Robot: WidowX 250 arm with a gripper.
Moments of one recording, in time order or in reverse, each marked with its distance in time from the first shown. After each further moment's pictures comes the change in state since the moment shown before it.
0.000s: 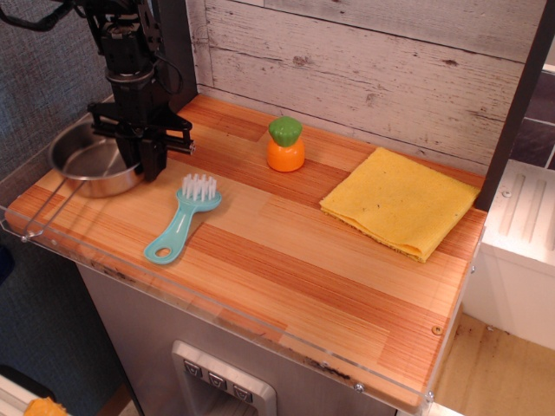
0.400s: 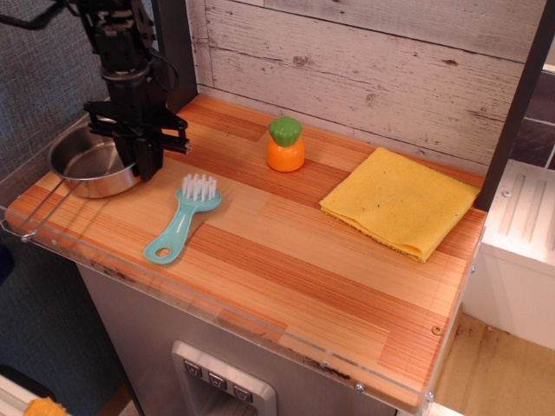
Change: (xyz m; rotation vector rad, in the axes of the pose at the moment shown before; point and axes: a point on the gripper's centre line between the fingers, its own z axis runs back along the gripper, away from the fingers) arm -0.007 -0.002 0.009 -0.034 -0.004 -0.038
